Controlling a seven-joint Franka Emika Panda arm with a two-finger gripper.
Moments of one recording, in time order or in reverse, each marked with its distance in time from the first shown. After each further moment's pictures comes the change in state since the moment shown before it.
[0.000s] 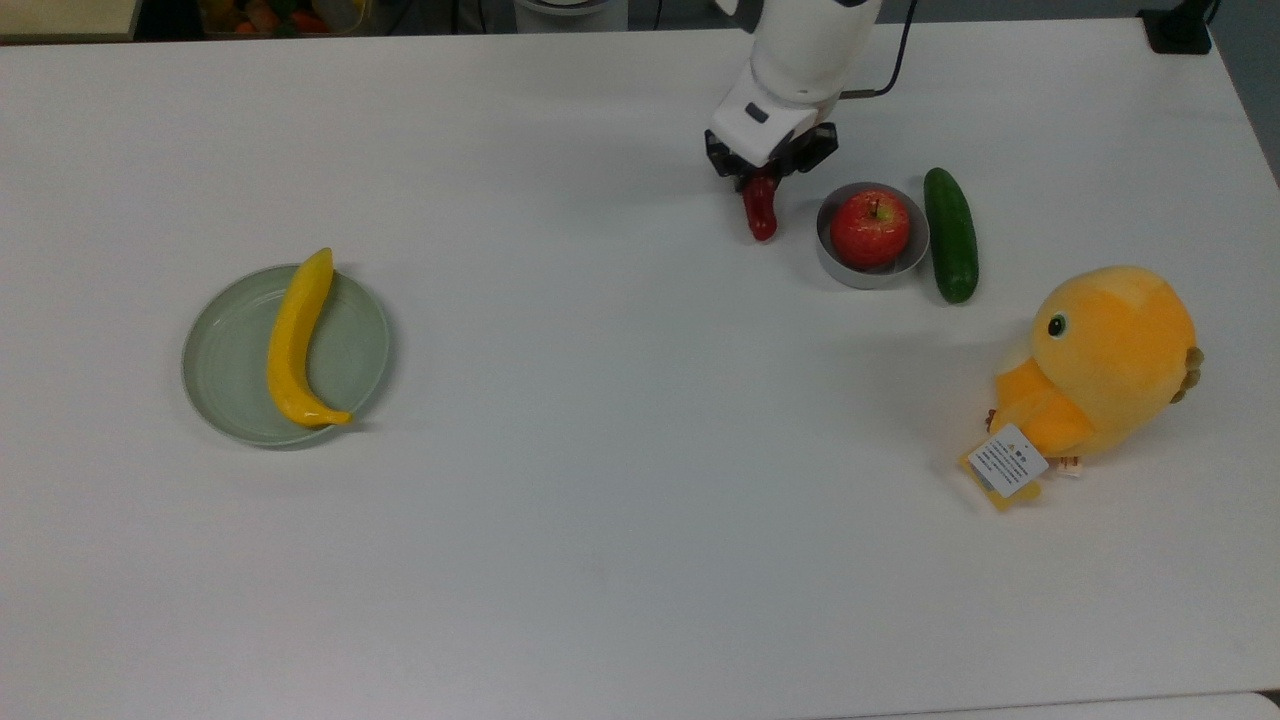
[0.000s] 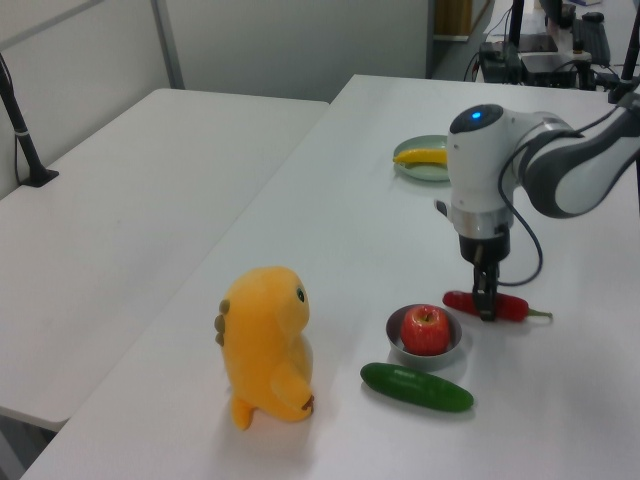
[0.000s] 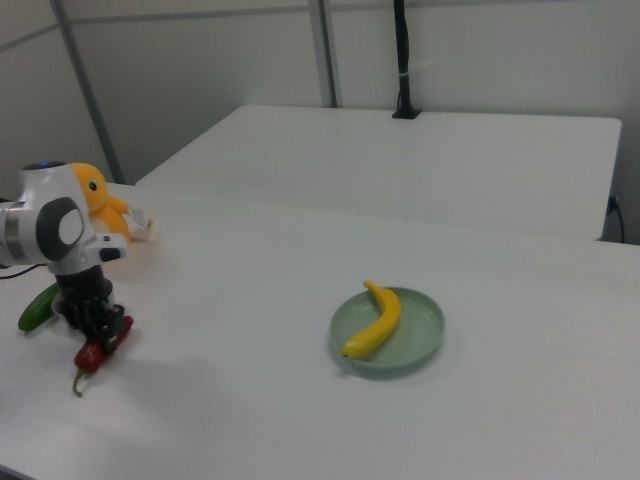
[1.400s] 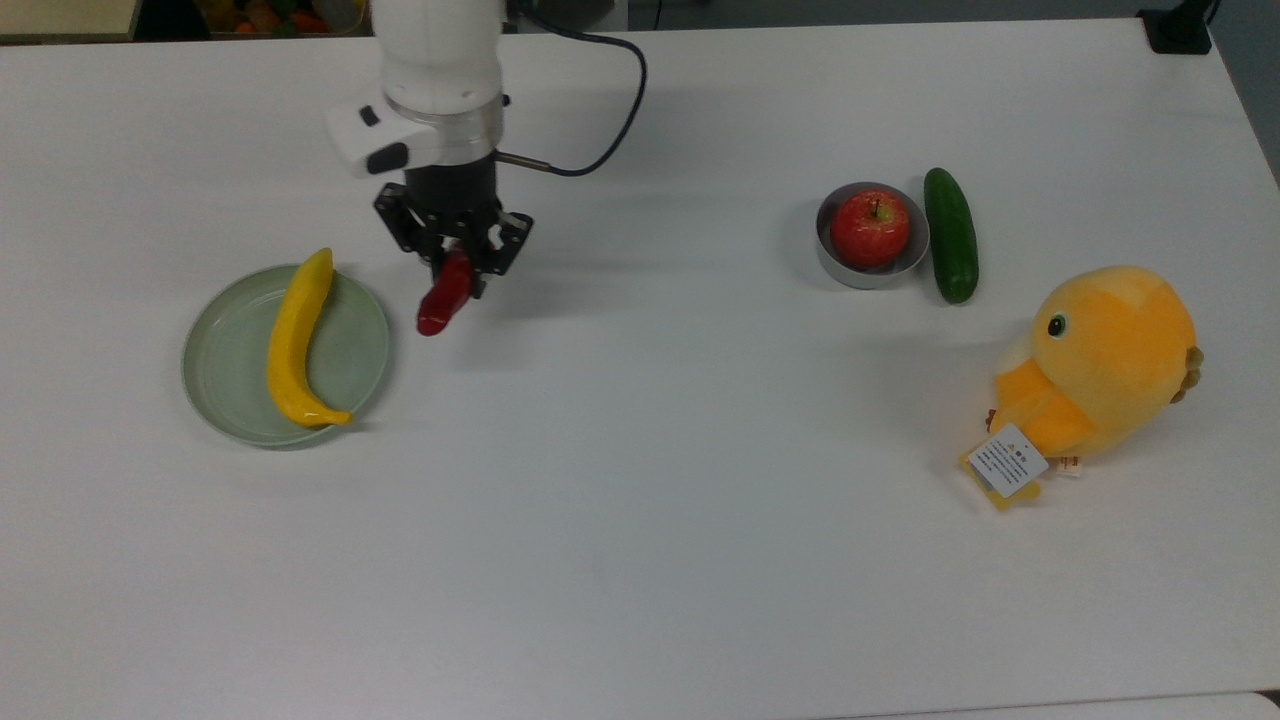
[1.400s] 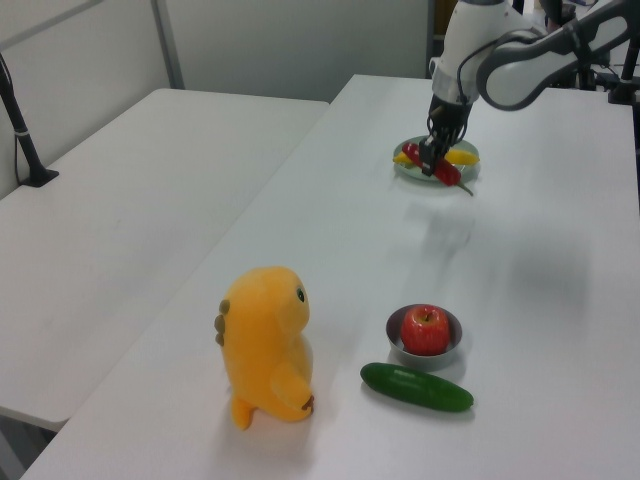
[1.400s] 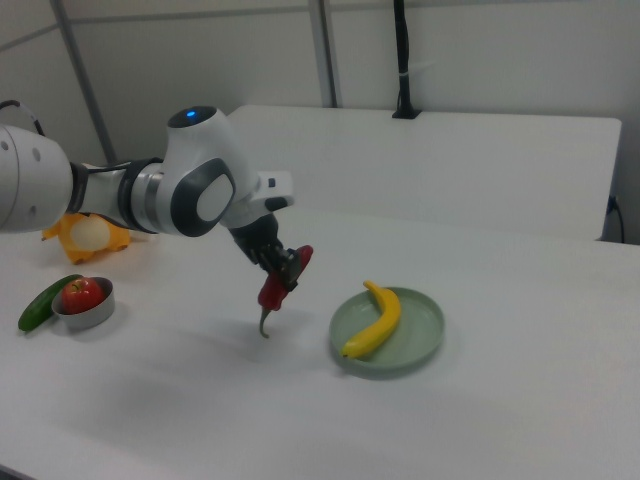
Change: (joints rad) arm -0.155 -0.001 -0.375 0.170 -0.030 0.218 -0.191
